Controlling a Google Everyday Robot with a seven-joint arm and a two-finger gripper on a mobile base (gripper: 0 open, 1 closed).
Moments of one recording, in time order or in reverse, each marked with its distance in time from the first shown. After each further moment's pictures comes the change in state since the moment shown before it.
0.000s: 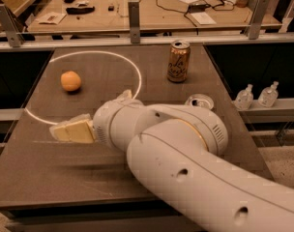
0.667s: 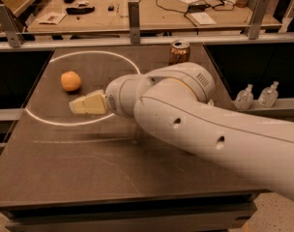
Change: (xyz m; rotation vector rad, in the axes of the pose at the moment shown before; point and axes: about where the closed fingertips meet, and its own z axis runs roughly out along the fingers) arm -0.010 -0.061 0.047 0.028 0.076 0.037
